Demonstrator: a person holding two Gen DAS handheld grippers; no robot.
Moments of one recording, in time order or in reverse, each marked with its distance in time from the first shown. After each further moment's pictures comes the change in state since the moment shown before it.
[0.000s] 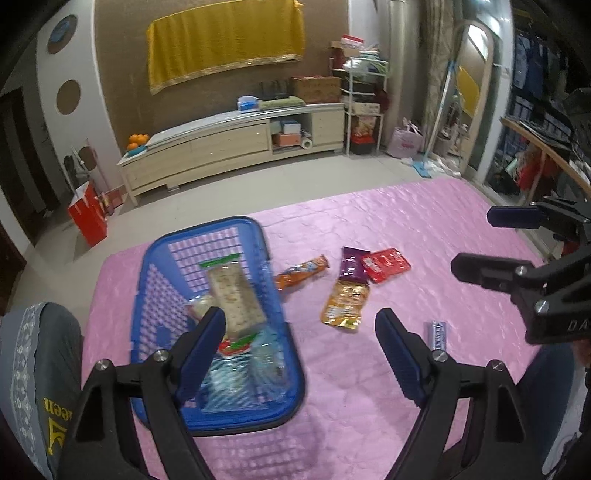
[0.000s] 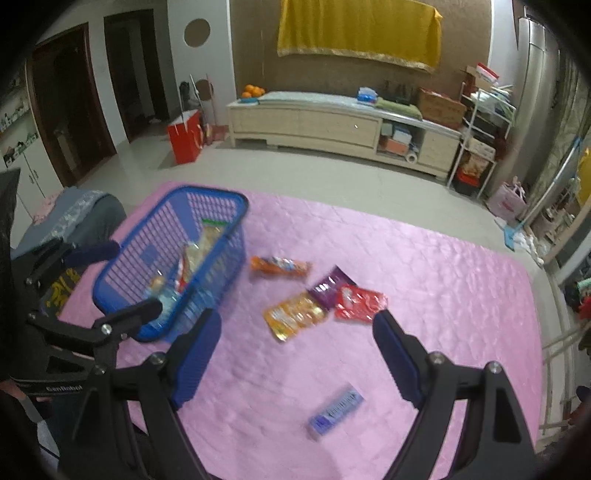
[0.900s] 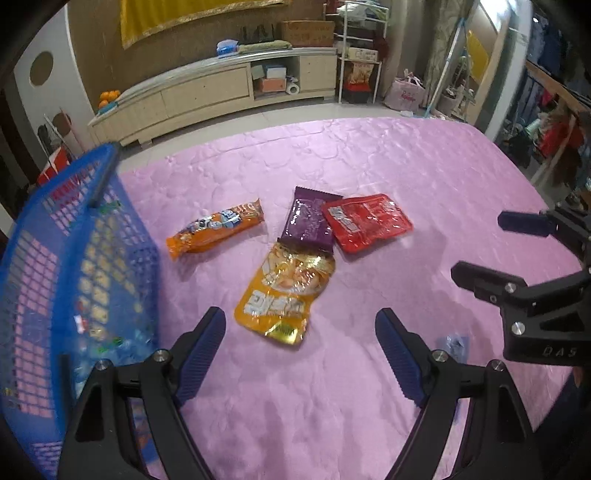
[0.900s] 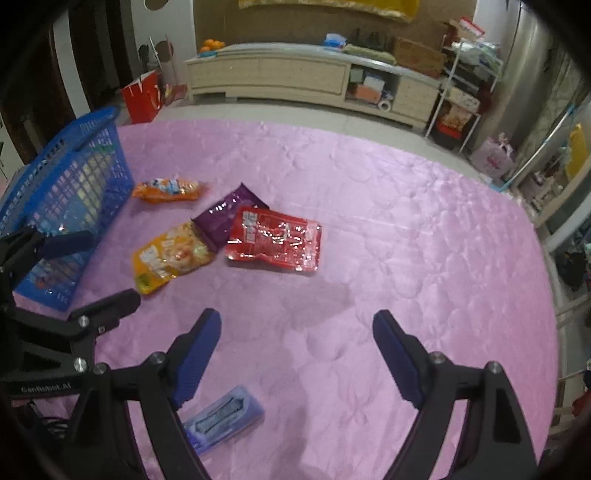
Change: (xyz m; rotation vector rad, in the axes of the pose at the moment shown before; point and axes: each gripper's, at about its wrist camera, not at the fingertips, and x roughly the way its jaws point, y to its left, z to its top) left arm 0.171 -0.071 -0.017 -0.043 0.190 -0.030; right arm 0.135 -0.110 -0.060 0.043 0.150 -0.057
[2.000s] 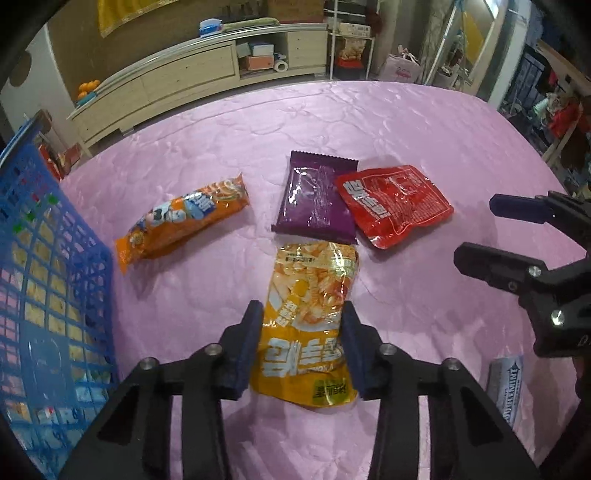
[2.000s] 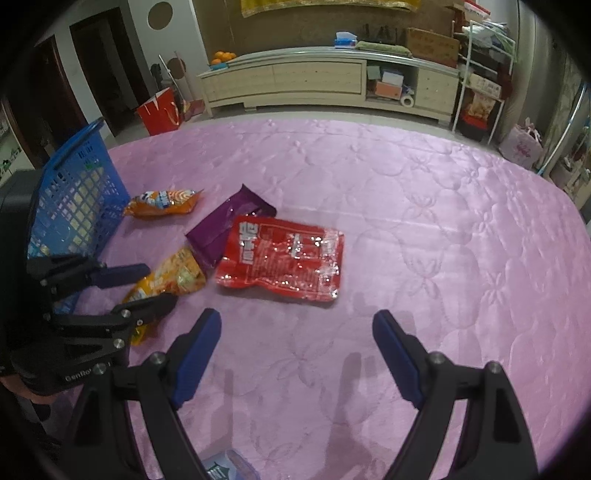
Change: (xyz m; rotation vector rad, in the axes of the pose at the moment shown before) left arm 0.054 0.000 0.003 0.046 0.077 -0.027; right arm 0.039 -0.018 0.004 0.052 -0.049 0.157
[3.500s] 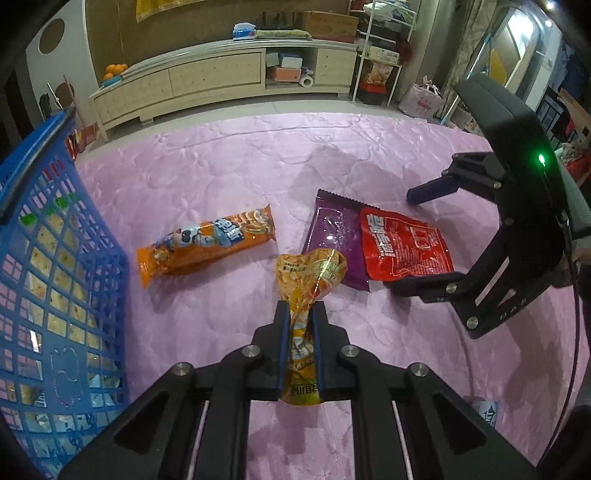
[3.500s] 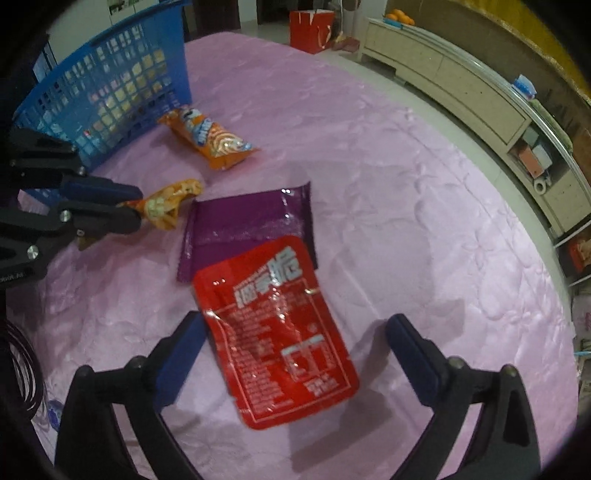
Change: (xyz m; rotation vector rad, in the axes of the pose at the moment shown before) left arm -0.006 0.018 0.017 -0.139 -0.057 -0.013; right arm 0.084 0.016 0.065 -0.668 0.207 0.214
